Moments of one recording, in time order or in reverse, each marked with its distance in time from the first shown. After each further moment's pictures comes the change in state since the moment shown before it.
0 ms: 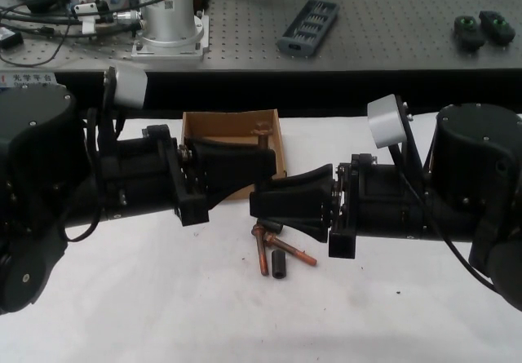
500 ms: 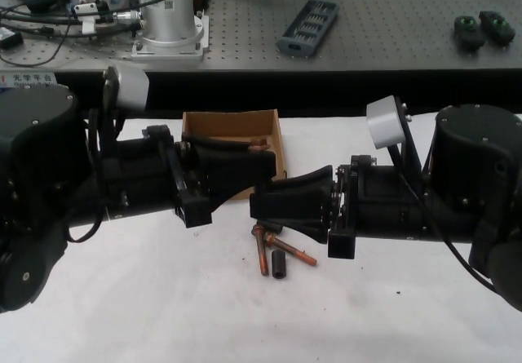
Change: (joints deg) left arm 0.0 0.0 -0.2 1.8 -1.7 3.1; right arm 0.0 0.0 0.0 0.6 0.1 0.2
